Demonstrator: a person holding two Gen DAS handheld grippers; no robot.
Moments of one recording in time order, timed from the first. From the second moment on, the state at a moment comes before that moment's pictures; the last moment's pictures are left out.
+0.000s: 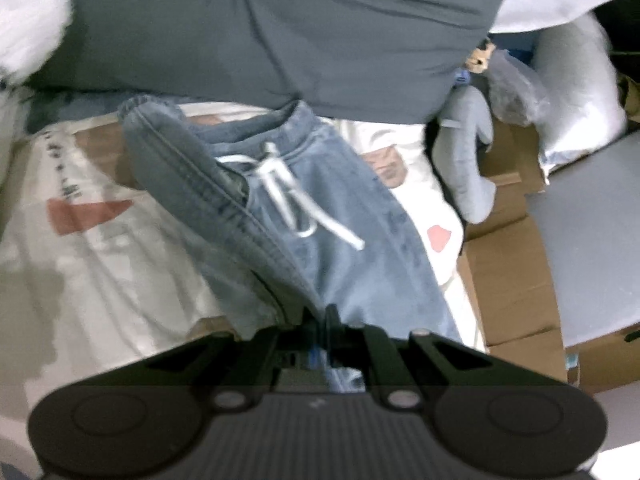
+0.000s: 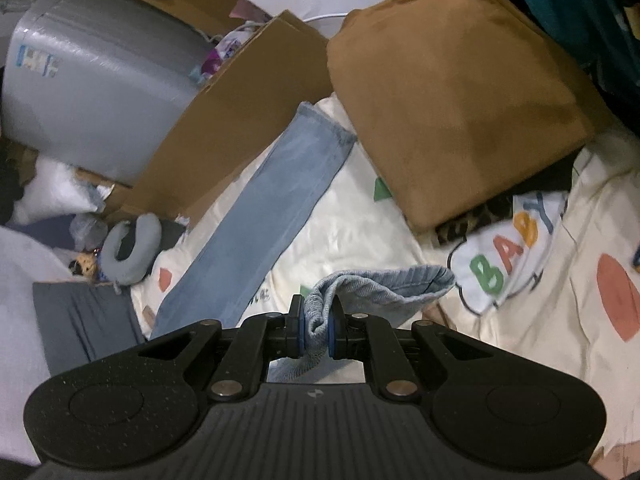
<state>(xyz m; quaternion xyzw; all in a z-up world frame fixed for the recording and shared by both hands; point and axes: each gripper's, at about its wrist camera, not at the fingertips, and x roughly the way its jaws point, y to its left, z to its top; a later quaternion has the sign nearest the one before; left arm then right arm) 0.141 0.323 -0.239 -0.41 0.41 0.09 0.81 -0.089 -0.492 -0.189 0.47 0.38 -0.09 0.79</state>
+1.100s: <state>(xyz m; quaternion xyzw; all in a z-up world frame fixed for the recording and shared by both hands) 0.328 0.245 -0.271 -0.35 0.42 0.05 0.84 0.169 -0.555 -0.240 0.43 0.37 -0.16 0.81</state>
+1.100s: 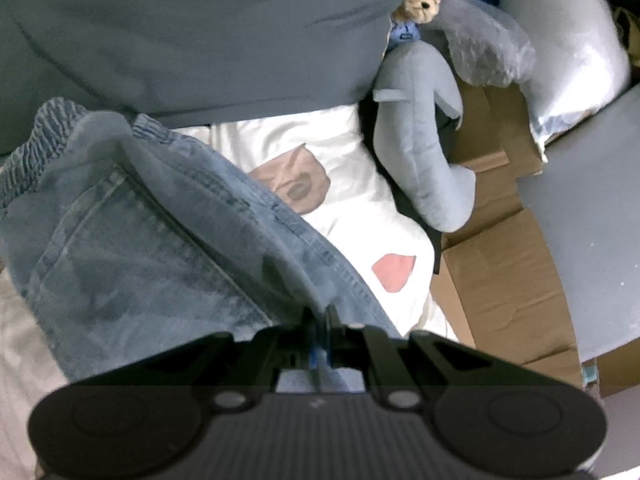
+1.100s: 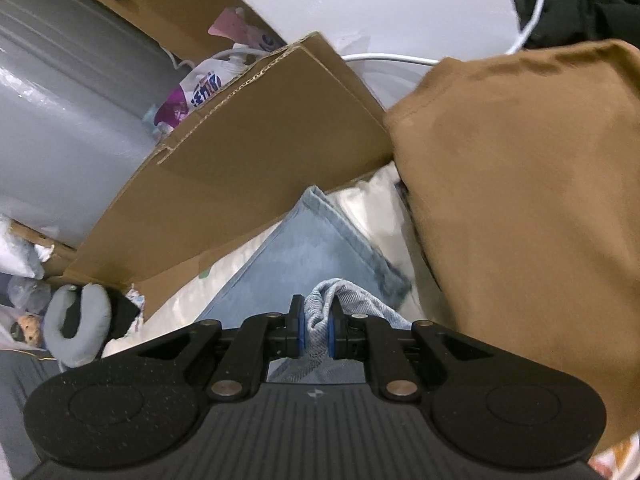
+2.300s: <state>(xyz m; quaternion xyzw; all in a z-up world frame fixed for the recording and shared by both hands) 0.408 0.275 -0.362 -0.44 0.41 0.09 0.79 0.332 -0.572 -0.355 0.40 0.39 -0.24 0.79</state>
